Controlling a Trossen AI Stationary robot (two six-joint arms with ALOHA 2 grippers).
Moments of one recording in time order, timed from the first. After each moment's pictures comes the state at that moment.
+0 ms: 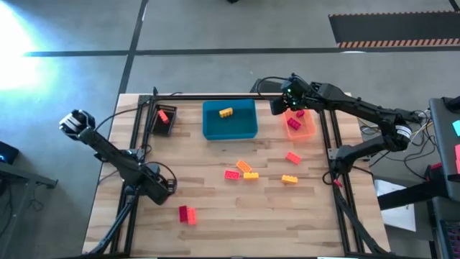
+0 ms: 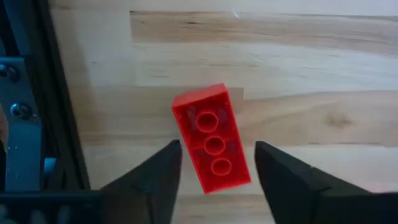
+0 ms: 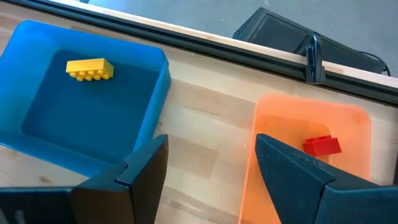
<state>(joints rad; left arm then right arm) -0.67 1.18 0.63 -0.92 0.02 -2.26 -0.55 1.35 1.24 -0.88 0.23 0.63</state>
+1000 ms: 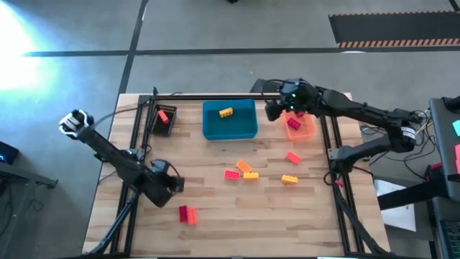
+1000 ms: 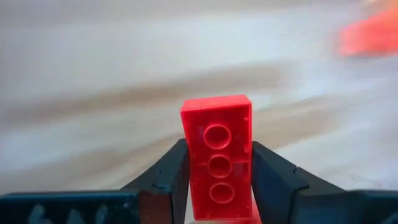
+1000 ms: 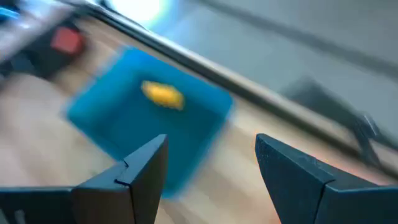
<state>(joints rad) -0.67 1.18 0.74 -0.87 -0.38 -2.06 -0.41 1.29 1.24 -0.66 0.24 0.40</state>
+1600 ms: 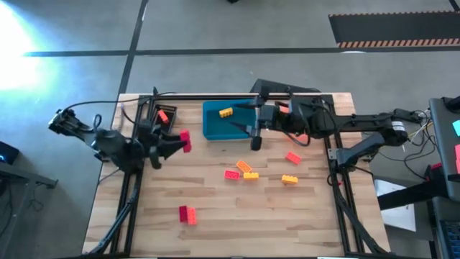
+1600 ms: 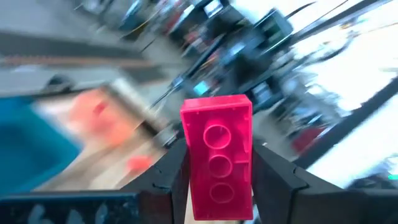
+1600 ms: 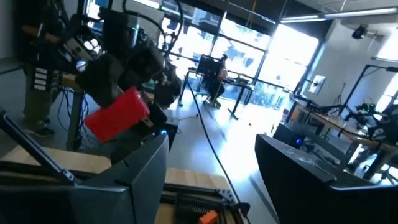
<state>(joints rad) -0.47 0.77 0.90 -0.08 -0.71 -0.71 -0.01 1.42 1.37 0.13 0.12 -0.32</state>
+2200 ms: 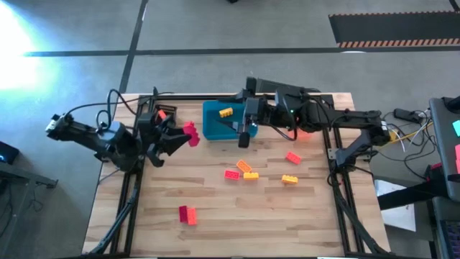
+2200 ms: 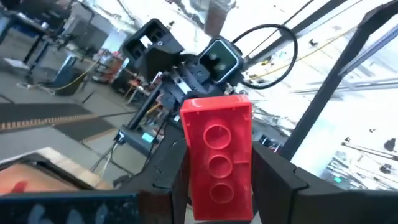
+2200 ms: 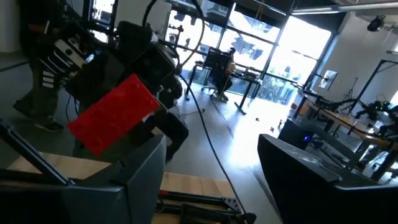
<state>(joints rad) -0.32 0.87 0.88 0.37 -0.44 -0.46 0.01 1.61 1.77 -0.13 0.11 -0.31</state>
